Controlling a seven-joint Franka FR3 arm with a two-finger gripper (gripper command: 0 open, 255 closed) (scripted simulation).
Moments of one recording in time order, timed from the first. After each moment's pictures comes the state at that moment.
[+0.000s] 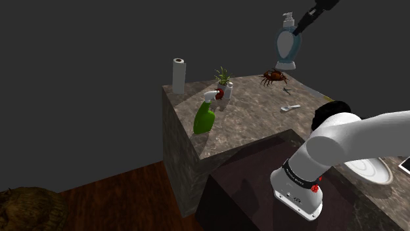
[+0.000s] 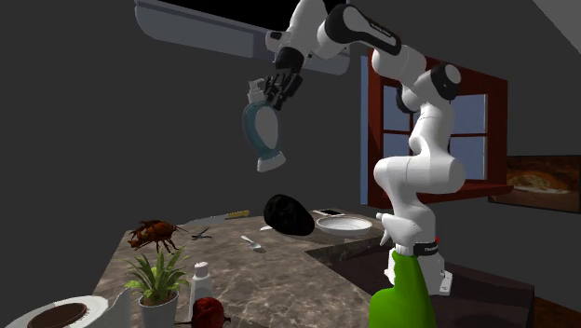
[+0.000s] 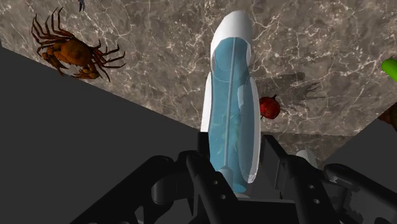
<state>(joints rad) -0.06 -0.72 -0.40 -2.13 -0.25 1.84 -0.49</state>
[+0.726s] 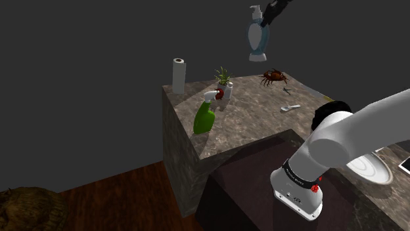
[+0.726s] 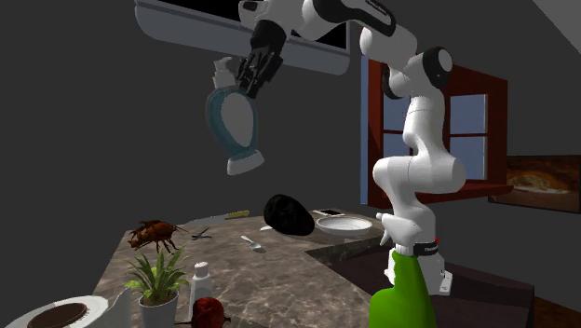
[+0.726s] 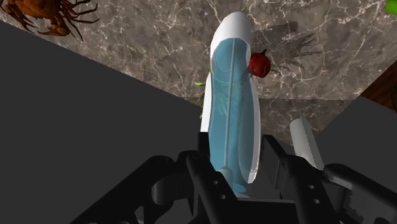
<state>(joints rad) 0.04 -0.44 -0.31 -1.96 -0.18 1.93 -0.34</state>
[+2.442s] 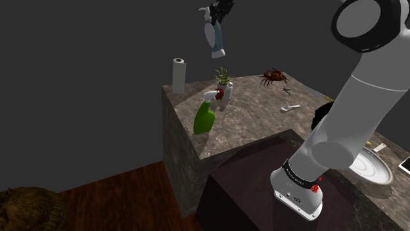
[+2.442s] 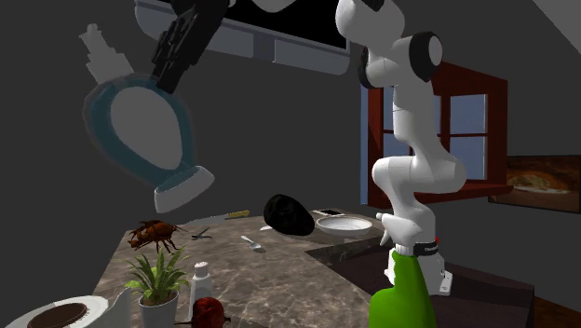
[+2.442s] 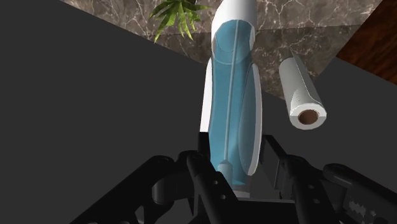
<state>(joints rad) 0.13 0.13 -0.24 -1.49 -0.07 2.00 -0.18</state>
